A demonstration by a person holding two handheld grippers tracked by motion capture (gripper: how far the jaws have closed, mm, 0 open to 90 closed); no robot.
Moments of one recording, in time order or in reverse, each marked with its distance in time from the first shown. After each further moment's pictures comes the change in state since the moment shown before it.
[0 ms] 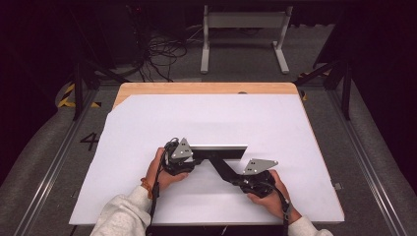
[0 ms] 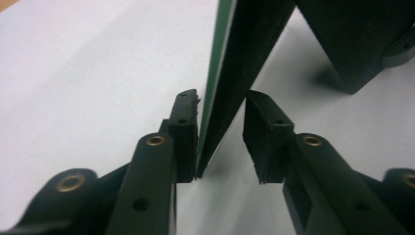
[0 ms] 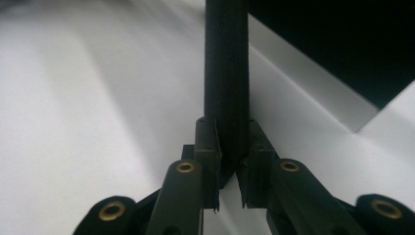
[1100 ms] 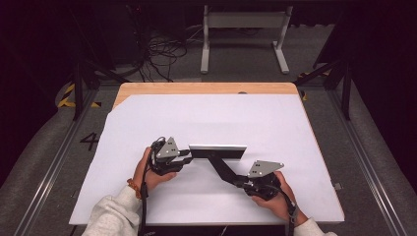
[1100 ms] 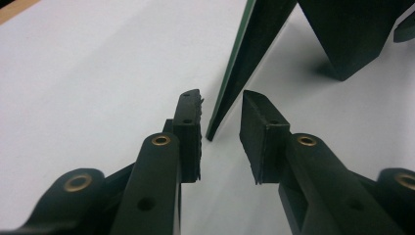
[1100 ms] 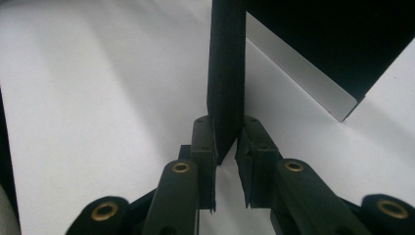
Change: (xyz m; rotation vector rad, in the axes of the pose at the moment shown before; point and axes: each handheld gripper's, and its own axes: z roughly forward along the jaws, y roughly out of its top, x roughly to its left) left arm 0.014 -0.012 -0.036 -0.018 -0.007 0.022; right arm 0.005 -0.001 -0.019 0.006 -0.039 -0.053
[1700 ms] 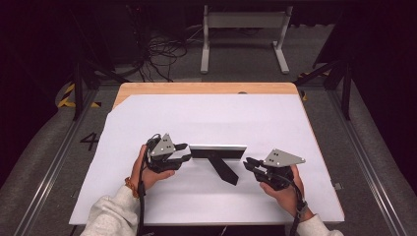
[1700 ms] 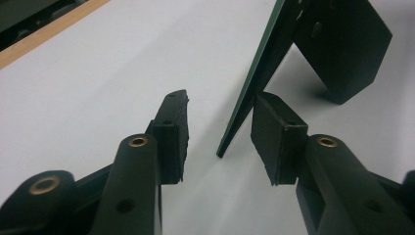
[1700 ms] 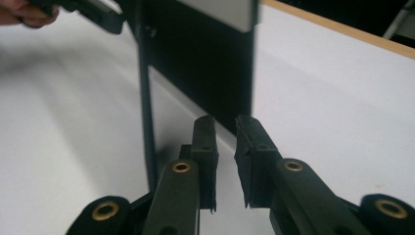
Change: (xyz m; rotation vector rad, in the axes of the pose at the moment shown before) left arm 0.002 0.008 -0.008 -0.067 0.016 -0.002; right arm -0.020 0.013 -0.033 -0.188 -0.184 0.069
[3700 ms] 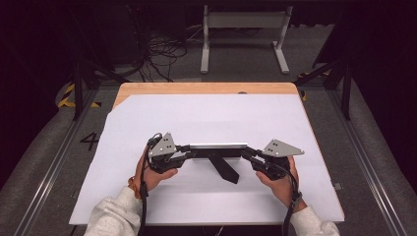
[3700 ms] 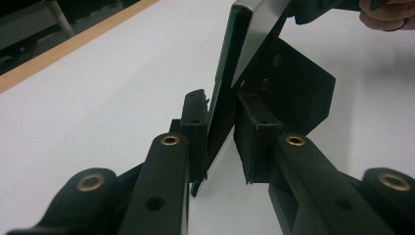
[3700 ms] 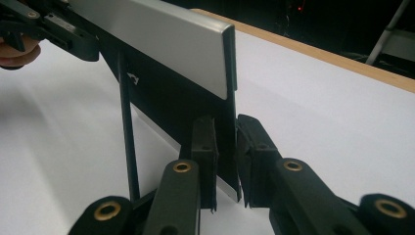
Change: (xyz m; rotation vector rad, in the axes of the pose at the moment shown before) left arm -0.010 0.014 -0.005 -0.097 -0.053 -0.003; right arm -0.009 0.016 0.012 -0.078 -0.017 0.019
